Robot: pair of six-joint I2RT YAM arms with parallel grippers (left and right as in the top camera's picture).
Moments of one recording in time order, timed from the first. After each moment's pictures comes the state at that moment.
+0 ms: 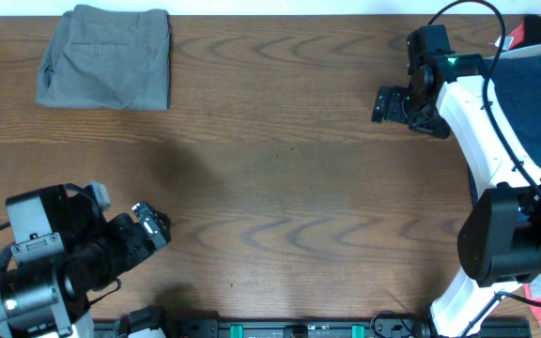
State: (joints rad) left arm 0.28 0.84 1.18 -1.50 0.34 -0.31; right arm 0.11 1.91 1.62 -1.07 0.03 0.40
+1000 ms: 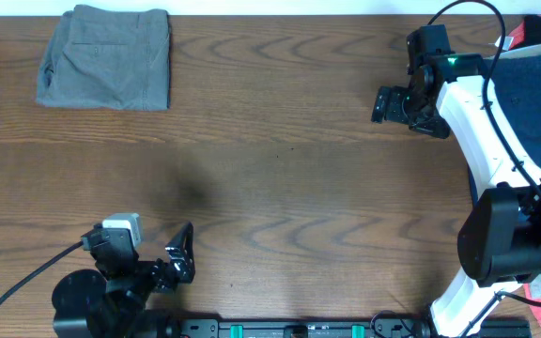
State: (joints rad) left arm 0.02 0.22 0.70 -0.94 0.27 -0.22; right arm 0.11 1.91 1.62 -1.07 0.03 0.40
